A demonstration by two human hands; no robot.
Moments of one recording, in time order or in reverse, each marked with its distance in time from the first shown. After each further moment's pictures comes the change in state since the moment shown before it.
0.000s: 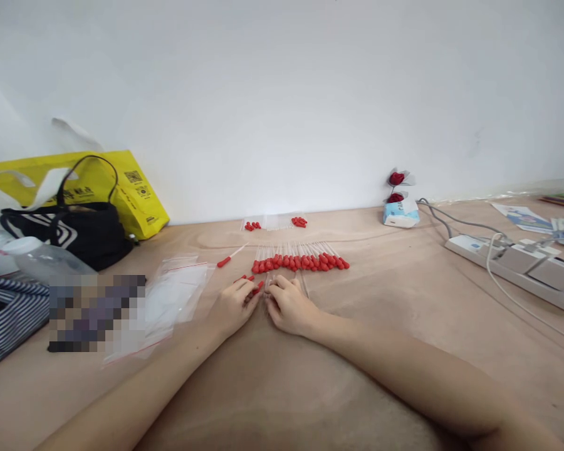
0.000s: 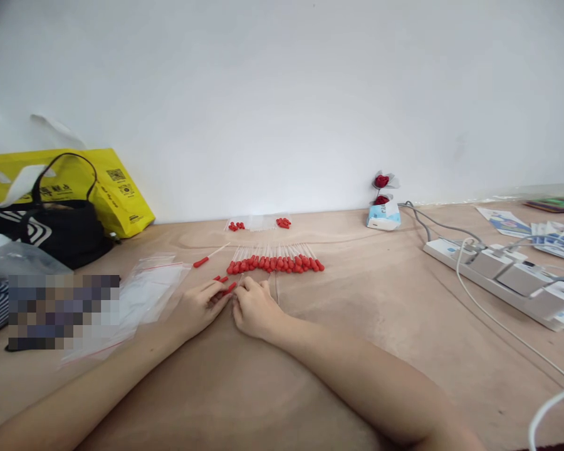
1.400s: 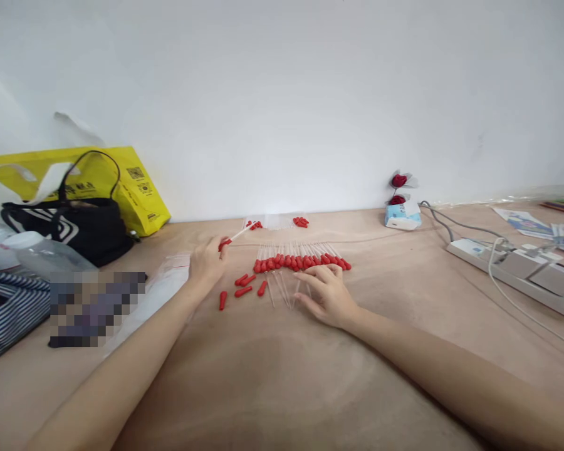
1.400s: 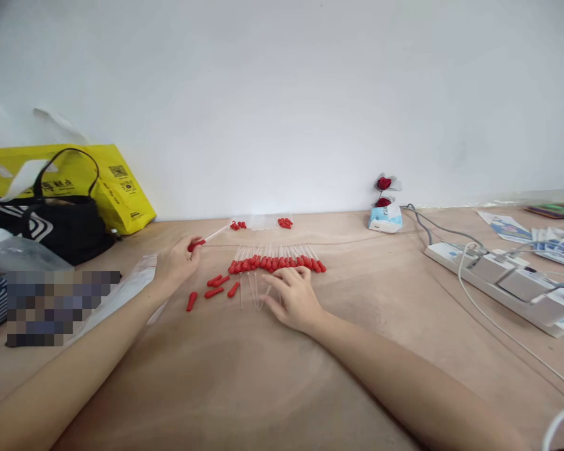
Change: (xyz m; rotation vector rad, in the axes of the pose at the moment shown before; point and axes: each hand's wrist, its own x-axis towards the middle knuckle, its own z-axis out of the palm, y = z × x) left_hand 0.048 -0.055 -0.028 0.298 0.190 -0.446; right_hand -0.037 0.040 -0.041 -0.094 0.273 -0.059
